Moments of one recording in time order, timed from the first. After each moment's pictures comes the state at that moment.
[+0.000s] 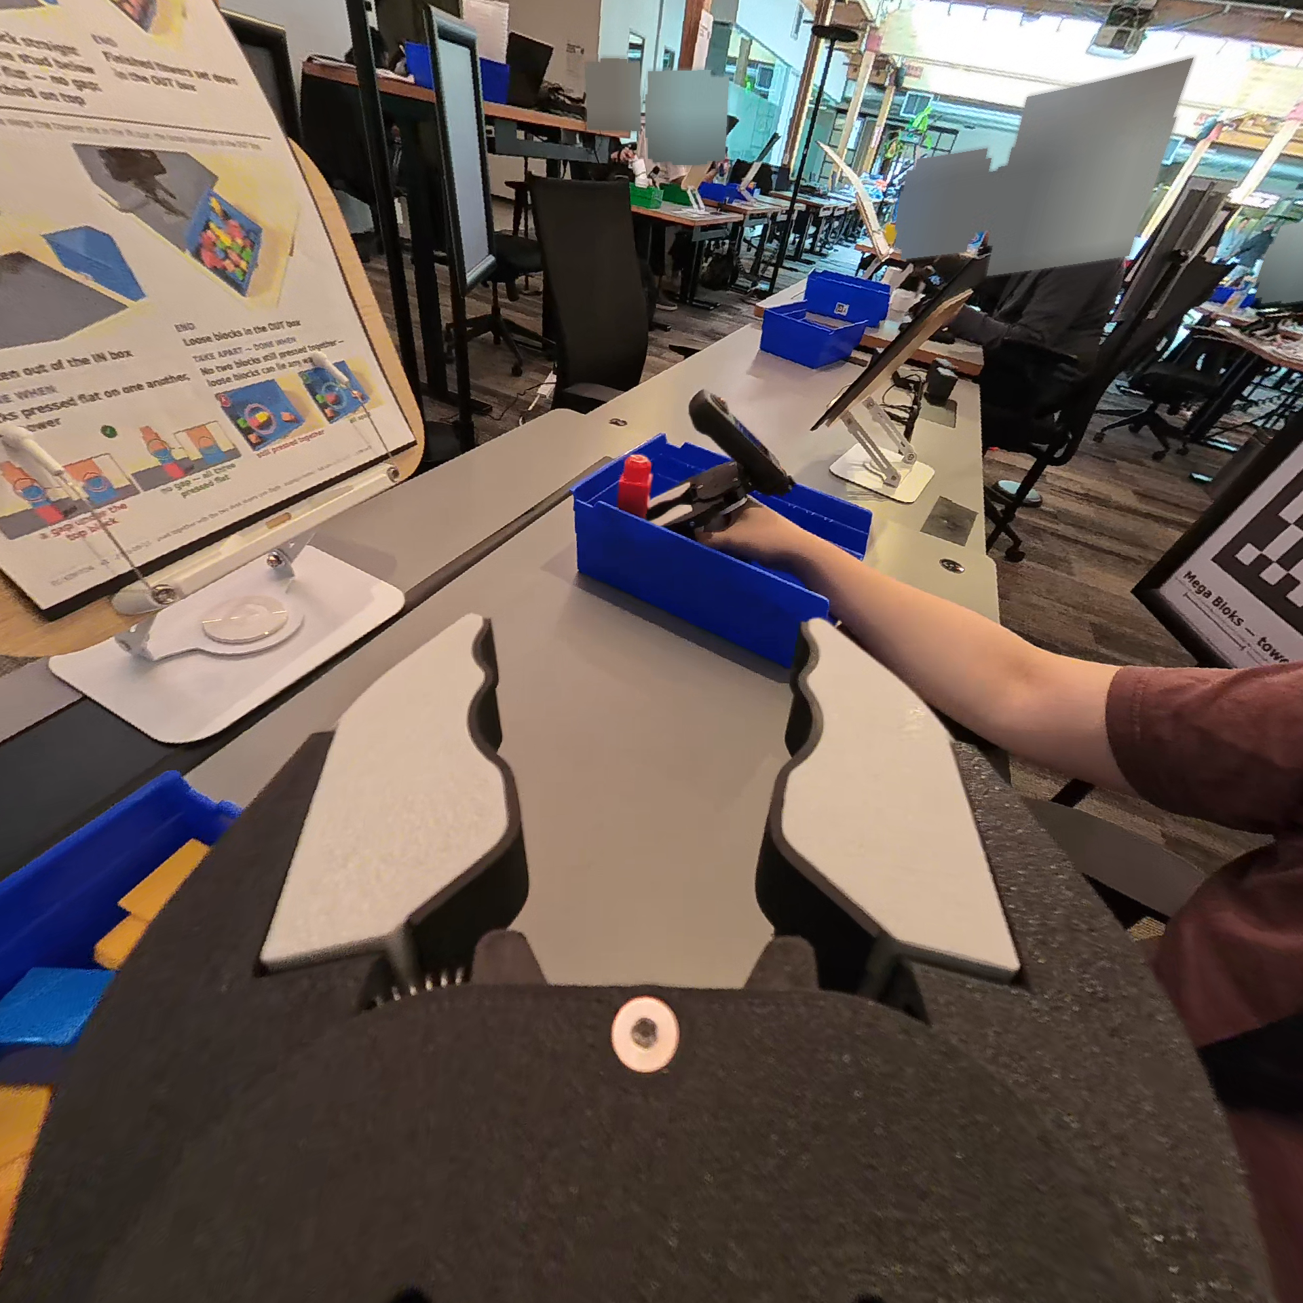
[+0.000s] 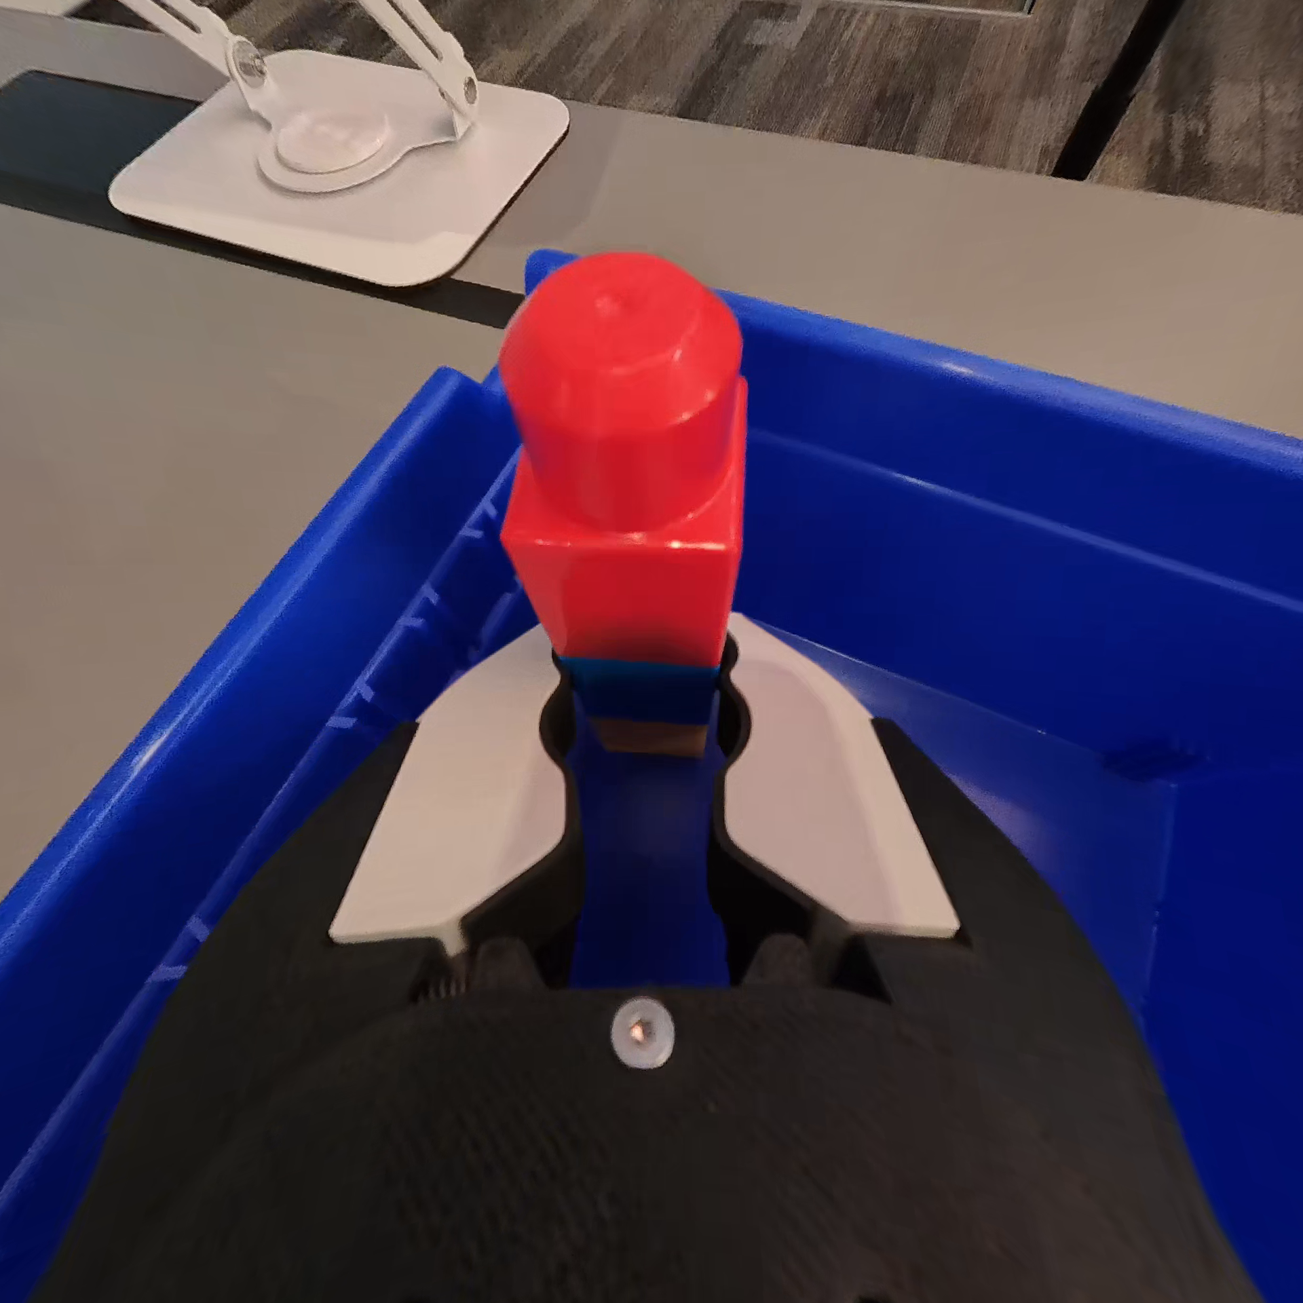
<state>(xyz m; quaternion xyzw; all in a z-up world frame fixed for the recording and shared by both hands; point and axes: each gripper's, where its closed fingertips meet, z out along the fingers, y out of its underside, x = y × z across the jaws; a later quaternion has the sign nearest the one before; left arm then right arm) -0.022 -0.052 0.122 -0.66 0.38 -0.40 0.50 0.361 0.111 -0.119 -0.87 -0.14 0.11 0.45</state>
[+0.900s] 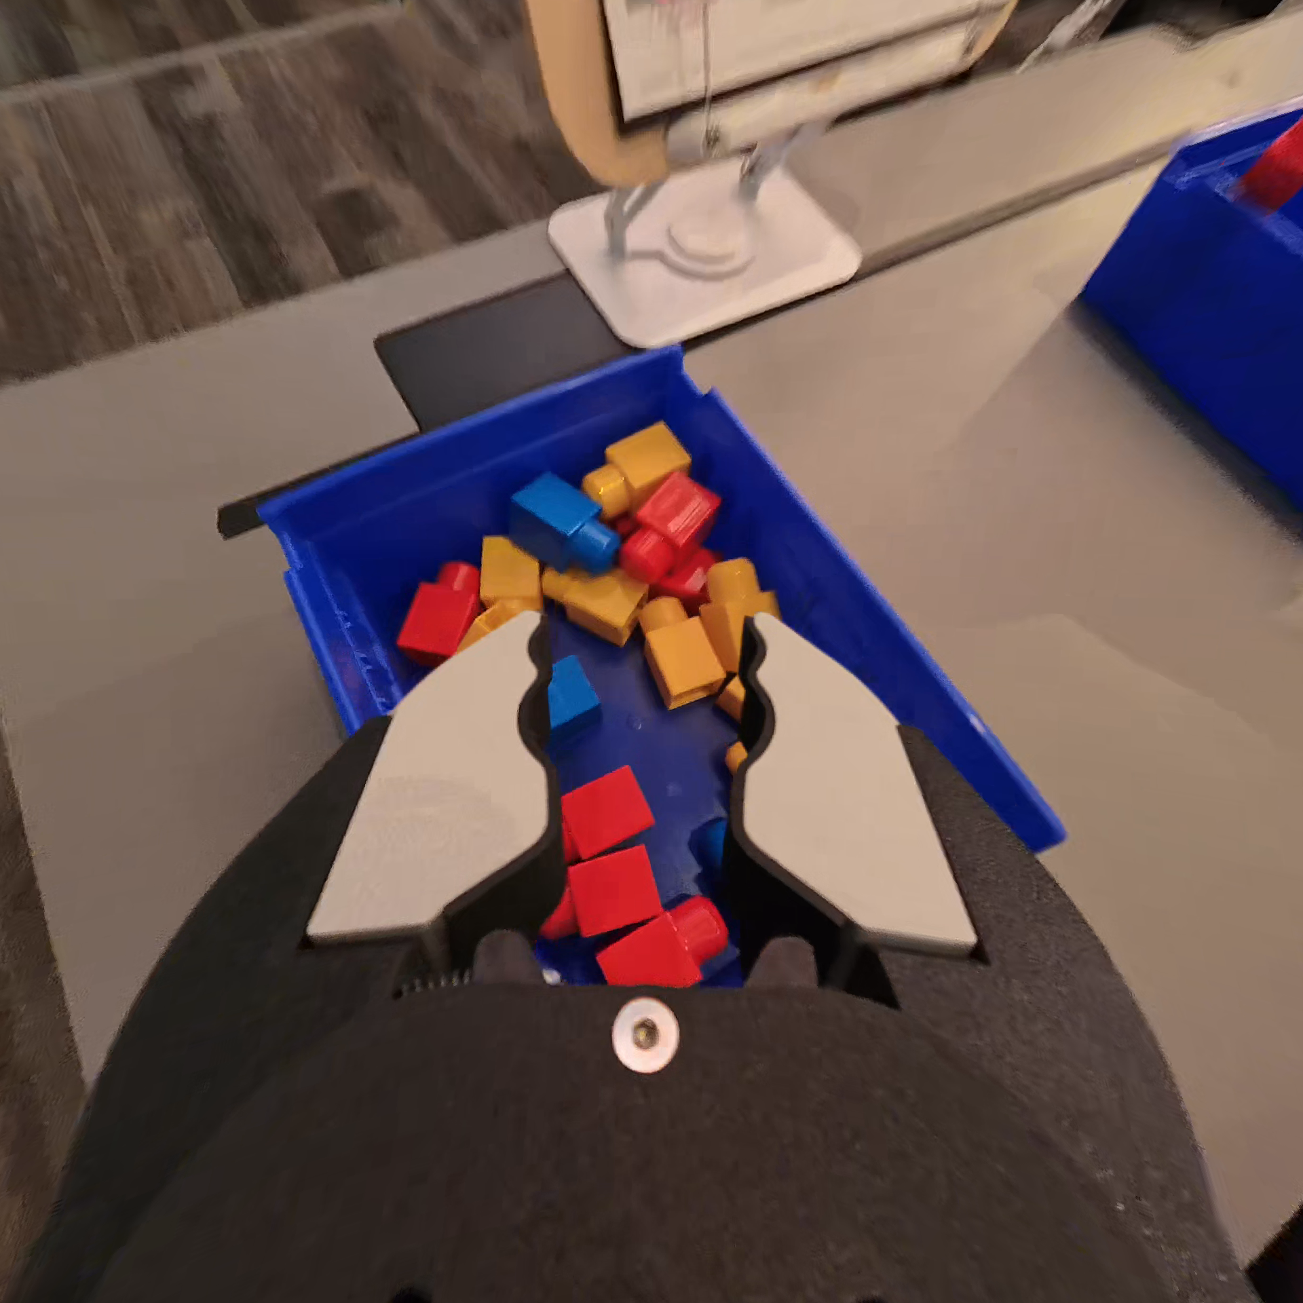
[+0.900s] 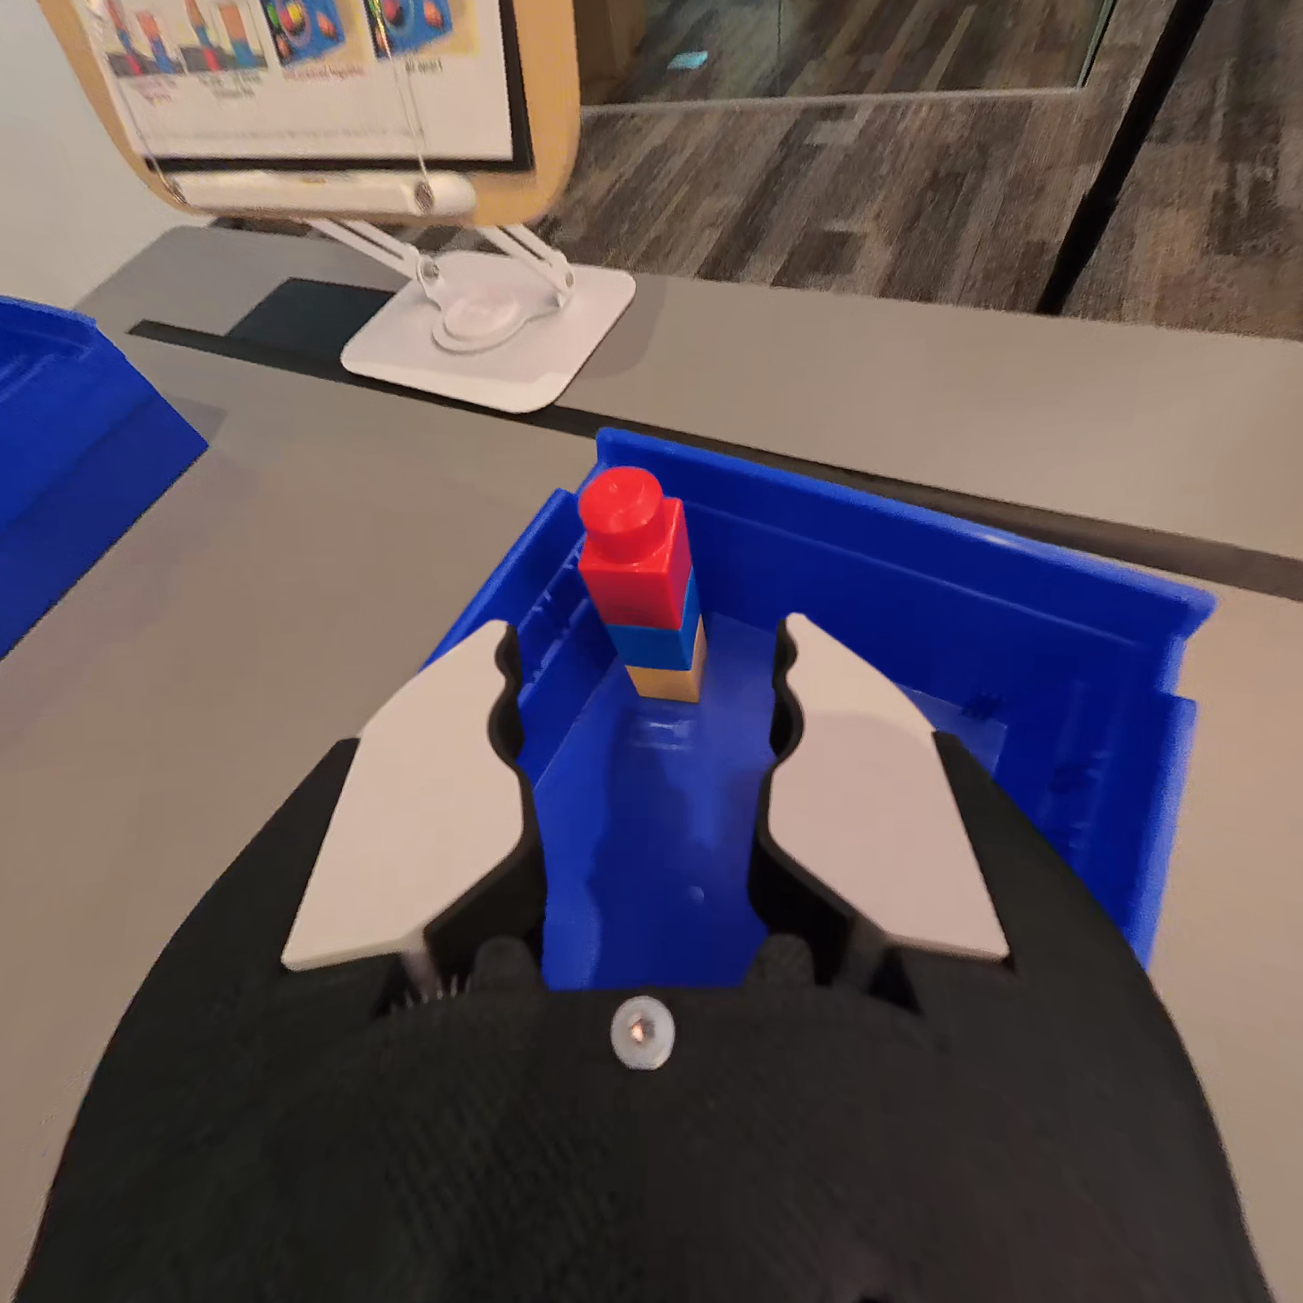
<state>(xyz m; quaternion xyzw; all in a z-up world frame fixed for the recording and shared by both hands) -0.177 0.025 0.016 -0.86 0.24 -0.14 0.42 0.393 0.064 -0.026 -0.85 -0.13 0.18 0.48</state>
